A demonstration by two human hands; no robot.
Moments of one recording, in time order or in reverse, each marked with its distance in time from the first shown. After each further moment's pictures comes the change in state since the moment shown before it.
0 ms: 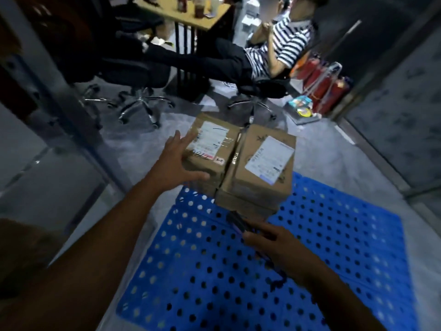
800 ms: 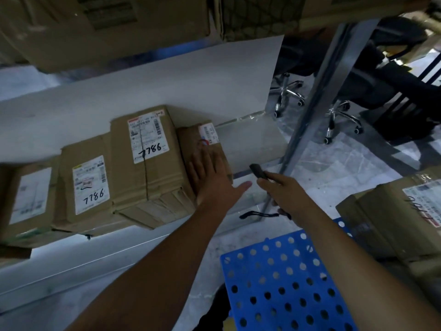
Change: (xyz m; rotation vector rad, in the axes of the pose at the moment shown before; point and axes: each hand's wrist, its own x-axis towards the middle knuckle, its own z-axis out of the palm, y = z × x) left_hand -0.218 -0.123 -0.049 0.689 0.728 -1.021; right_hand 0.177 -0.111 0.249 -0.336 -0.535 -0.421
